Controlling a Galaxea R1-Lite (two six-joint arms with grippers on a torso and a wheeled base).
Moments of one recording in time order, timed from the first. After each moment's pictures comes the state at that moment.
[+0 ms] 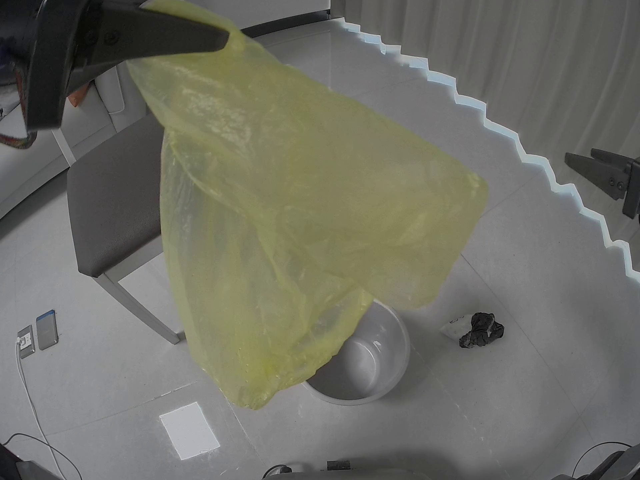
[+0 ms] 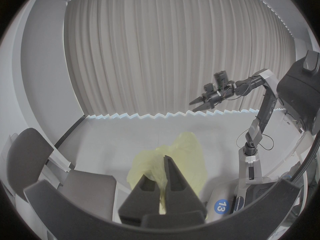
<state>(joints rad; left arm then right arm) -0.83 1.46 -2.00 0.84 -0.05 0.44 0.11 1.18 -0.96 -0.15 0.32 0.00</state>
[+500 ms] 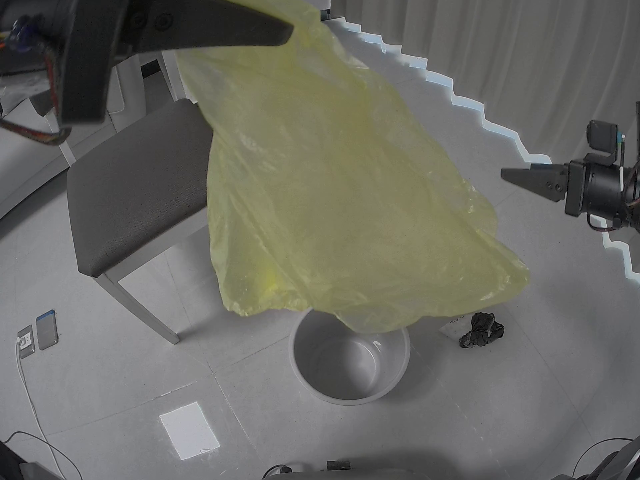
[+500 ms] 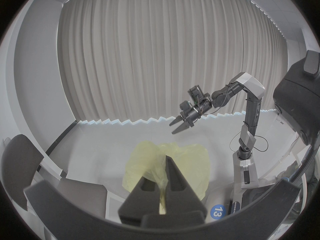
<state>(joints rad) -0.91 1.50 -2.00 0.79 -0.05 0.44 0.20 1.41 -1.05 -0.14 0.39 0.04</state>
